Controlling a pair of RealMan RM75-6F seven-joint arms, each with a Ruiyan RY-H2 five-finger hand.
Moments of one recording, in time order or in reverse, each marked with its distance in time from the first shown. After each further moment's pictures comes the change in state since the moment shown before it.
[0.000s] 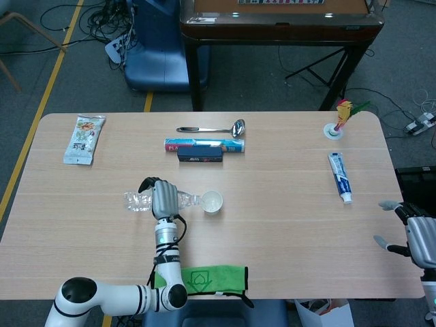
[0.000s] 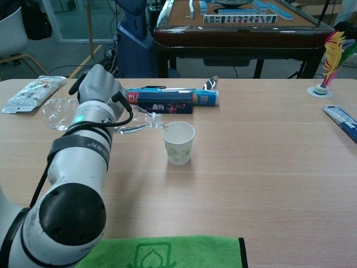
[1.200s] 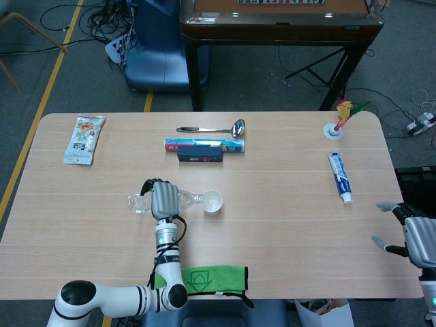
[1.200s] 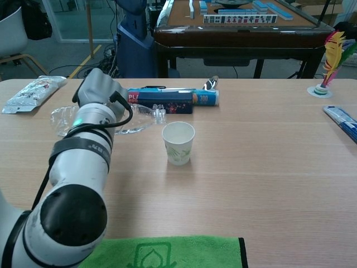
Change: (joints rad) left arm 0.032 -0.018 -0.028 0.012 0.033 -0.030 -0.125; right arm 0.006 -0.001 -0.005 -0.001 0.006 -0.023 0.002
